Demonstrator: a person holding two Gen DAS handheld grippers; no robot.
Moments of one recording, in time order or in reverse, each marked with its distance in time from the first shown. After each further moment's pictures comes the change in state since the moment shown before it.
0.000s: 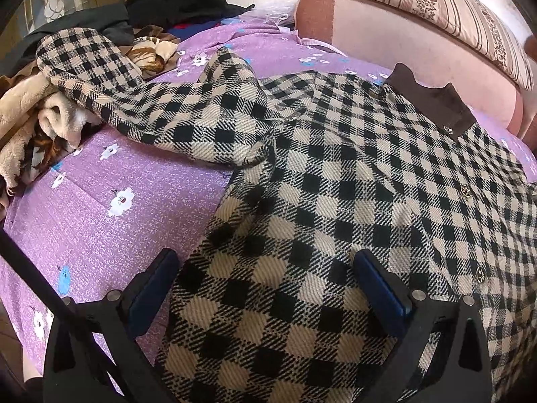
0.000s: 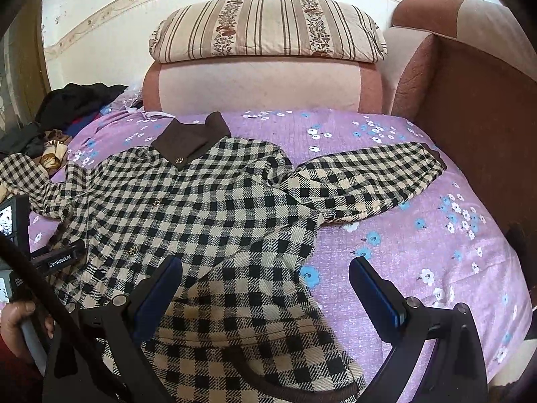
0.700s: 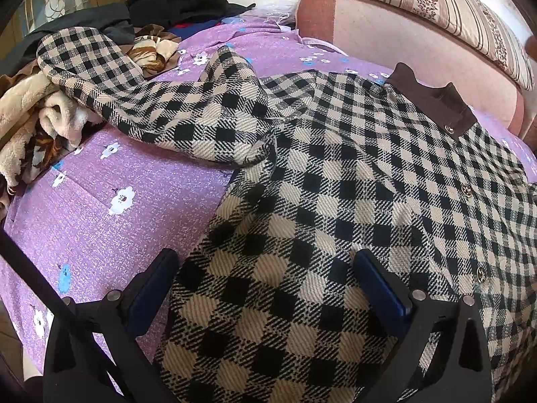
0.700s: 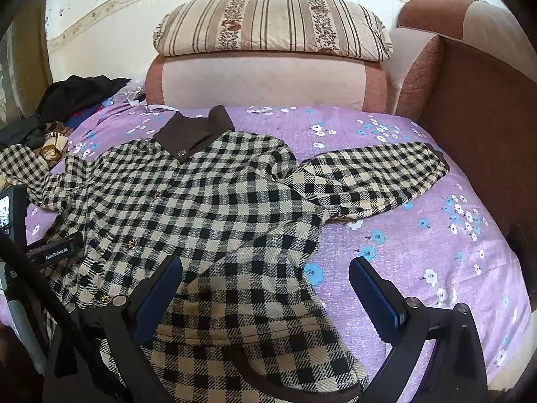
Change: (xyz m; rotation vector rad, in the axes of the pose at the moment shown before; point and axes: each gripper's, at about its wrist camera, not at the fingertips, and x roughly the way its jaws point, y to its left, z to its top) left arm -0.003 0.003 -0.001 0.002 0.003 0.002; right arm 0.005 0.008 -0.002 -0.025 0.007 -0.002
